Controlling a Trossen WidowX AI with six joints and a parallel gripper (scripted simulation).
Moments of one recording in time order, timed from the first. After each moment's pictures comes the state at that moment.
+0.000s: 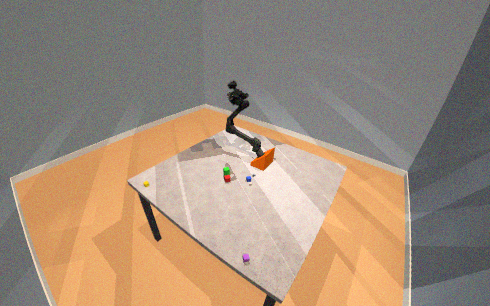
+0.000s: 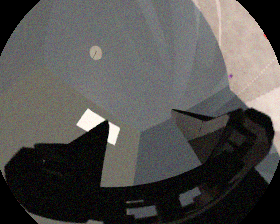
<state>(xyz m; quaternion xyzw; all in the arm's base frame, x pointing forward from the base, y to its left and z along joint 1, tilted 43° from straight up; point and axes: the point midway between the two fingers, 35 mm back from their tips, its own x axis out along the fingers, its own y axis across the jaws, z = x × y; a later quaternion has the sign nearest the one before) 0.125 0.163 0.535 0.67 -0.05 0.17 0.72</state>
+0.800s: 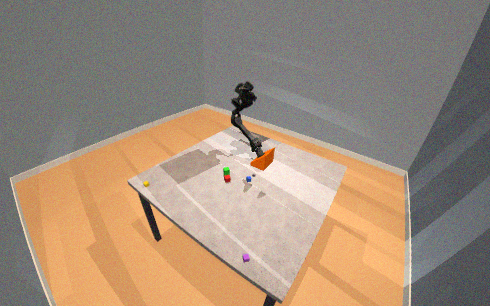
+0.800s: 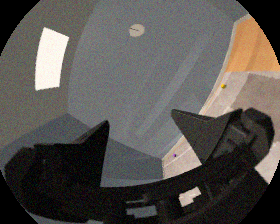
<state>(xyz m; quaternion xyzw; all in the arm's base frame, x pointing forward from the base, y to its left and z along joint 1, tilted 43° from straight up) 0.248 0.251 0.467 0.13 -0.09 0.03 0.99</state>
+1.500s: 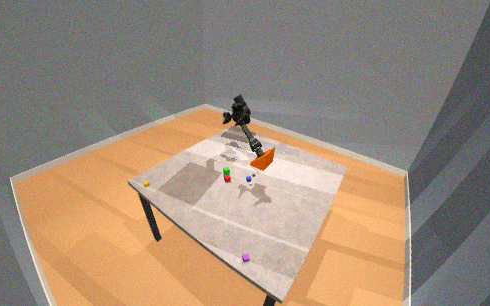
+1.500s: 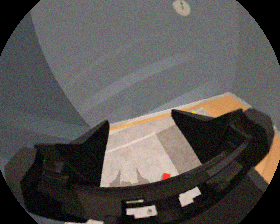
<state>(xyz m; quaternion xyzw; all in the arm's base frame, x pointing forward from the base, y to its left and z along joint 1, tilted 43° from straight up) 0.387 0.187 0.336 -0.27 0.12 -0.09 0.95</state>
